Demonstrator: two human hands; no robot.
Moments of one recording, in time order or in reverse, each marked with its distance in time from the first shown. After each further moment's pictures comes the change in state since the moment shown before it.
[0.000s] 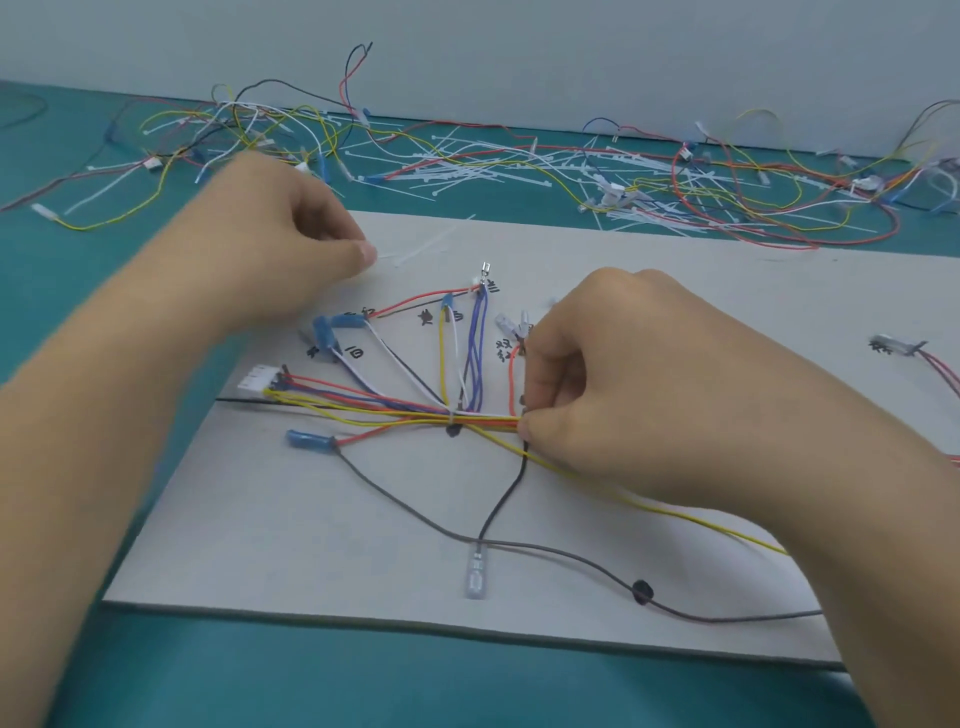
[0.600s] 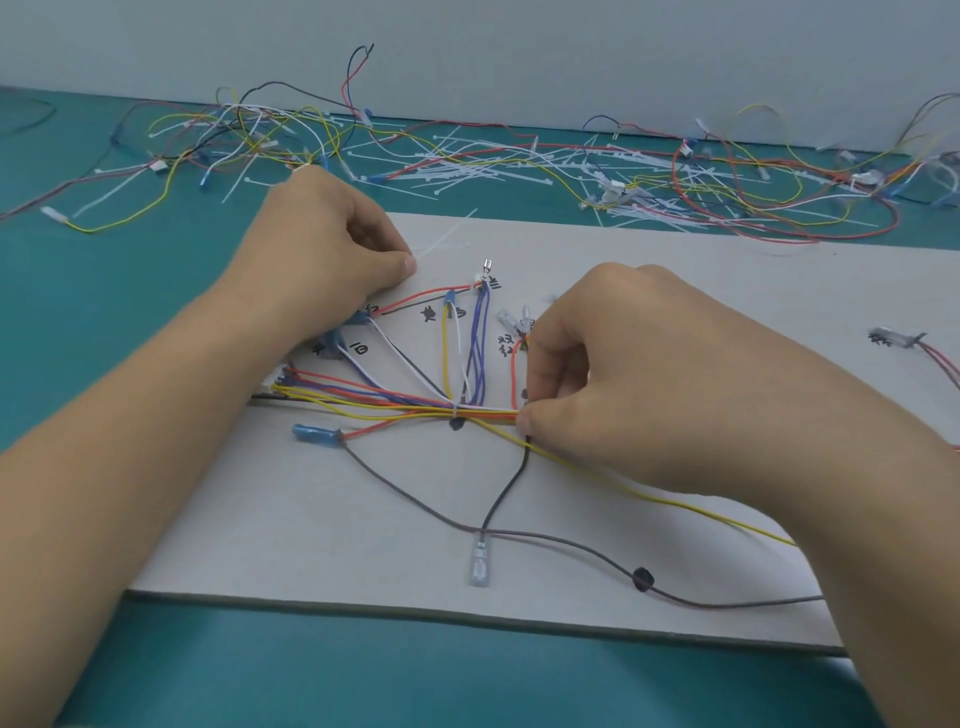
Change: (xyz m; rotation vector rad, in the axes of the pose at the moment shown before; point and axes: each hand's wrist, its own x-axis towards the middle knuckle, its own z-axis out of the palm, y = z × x) left_hand 0.007 0.004 0.030 0.040 0.056 0.063; right_hand -0.001 0.003 0.001 0.016 0.000 0.020
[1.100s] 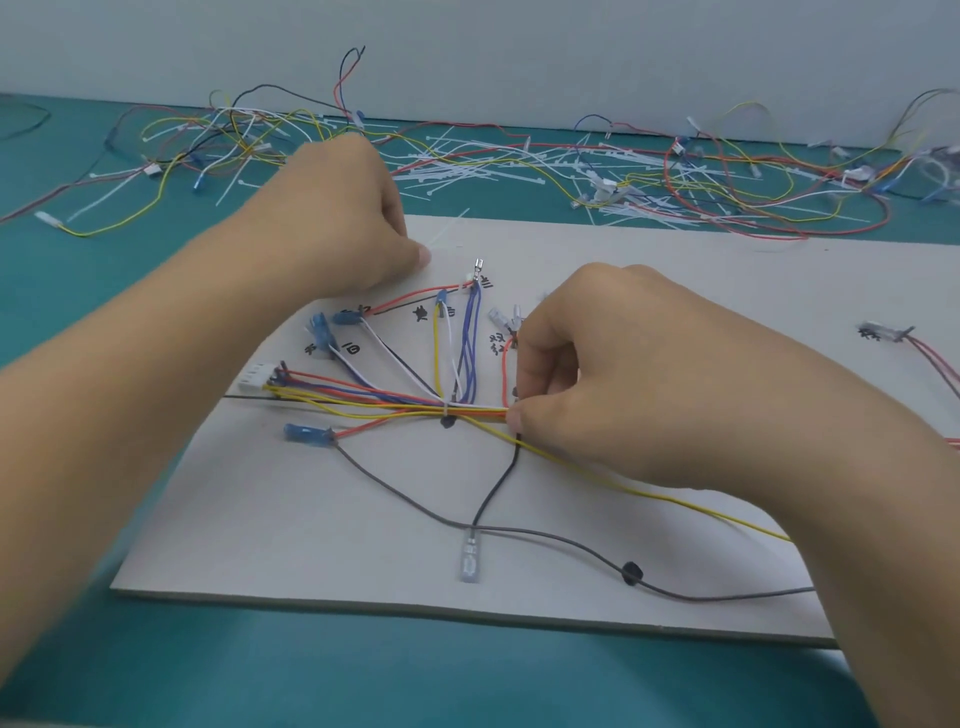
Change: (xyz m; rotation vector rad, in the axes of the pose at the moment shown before) left_hand 0.014 0.039 -0.012 0.238 -0.145 -0.043; right_hand -0.002 -0.001 -0.003 0.017 -0.034 -0.002
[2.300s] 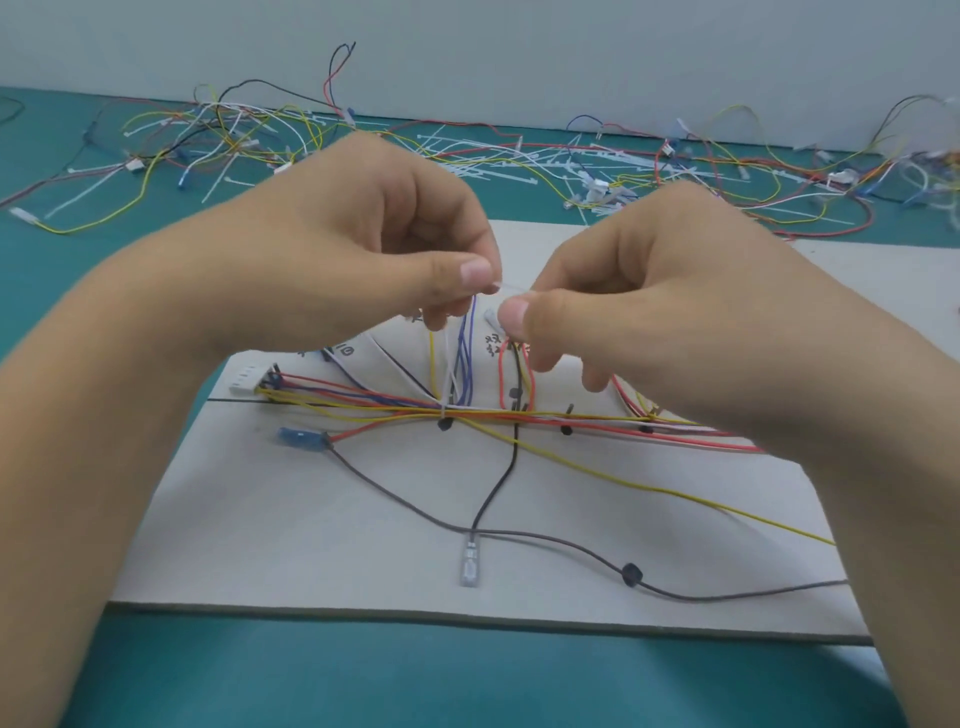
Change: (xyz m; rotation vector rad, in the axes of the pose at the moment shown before) left_hand -0.042 0.005 -0.016 -0.585 -0.348 0.541; right_hand -0.001 0.008 -0.020 0.392 0.110 -0.057
